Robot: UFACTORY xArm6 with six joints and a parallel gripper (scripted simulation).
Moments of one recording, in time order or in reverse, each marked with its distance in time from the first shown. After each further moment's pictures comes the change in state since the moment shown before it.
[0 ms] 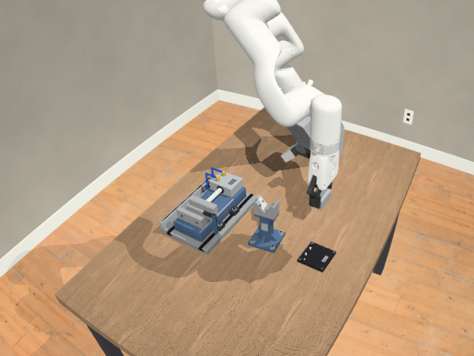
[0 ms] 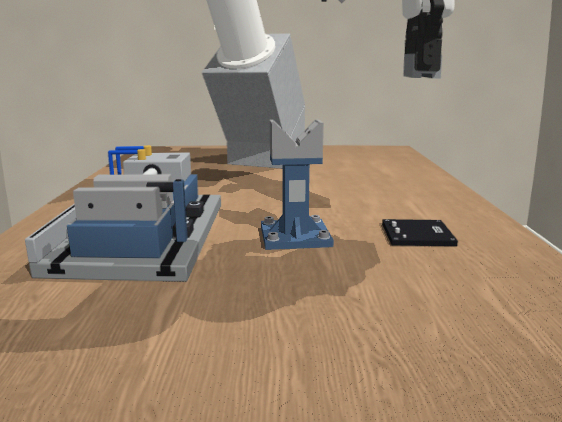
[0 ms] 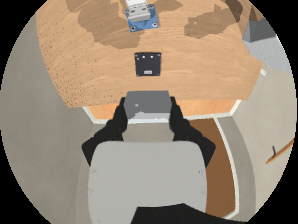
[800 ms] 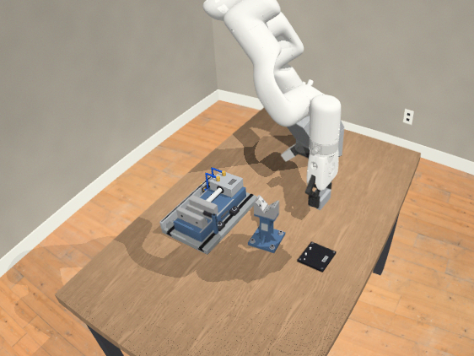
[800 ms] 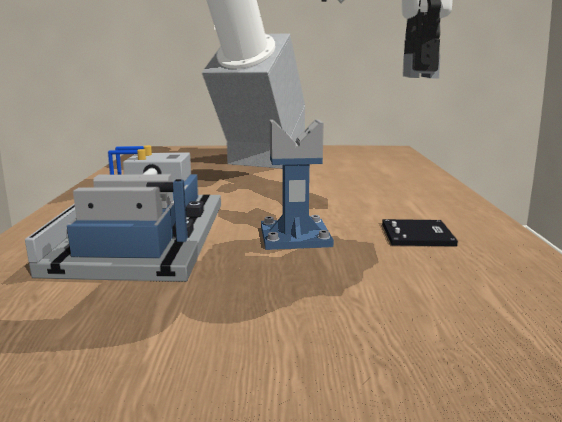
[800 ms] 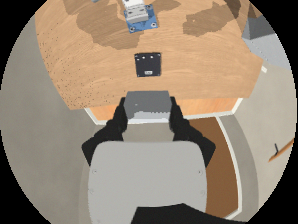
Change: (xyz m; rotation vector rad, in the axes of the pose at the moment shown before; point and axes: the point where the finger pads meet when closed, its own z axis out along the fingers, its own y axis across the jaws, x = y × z) arm 0.002 -0.001 0.000 -0.001 0.000 0.029
